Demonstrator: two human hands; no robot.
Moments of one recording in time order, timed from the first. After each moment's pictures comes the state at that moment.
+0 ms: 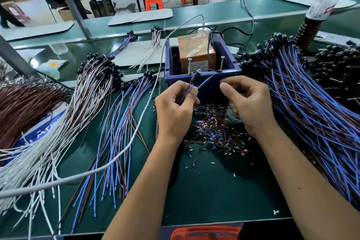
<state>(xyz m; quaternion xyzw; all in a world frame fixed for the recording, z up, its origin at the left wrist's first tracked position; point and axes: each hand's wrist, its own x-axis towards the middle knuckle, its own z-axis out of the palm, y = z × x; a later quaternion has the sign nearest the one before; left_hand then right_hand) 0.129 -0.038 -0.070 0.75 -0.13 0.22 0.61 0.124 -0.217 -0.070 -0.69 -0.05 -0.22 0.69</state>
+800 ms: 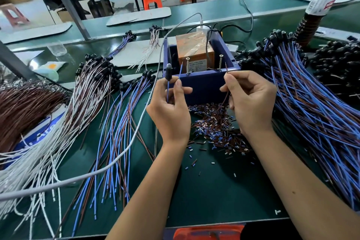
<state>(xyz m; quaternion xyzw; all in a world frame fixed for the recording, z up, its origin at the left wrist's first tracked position) 0.124 -0.052 -0.068 0.70 -0.02 0.39 0.60 0.121 -0.205 -0.069 -0.66 -0.03 -0.33 0.68</state>
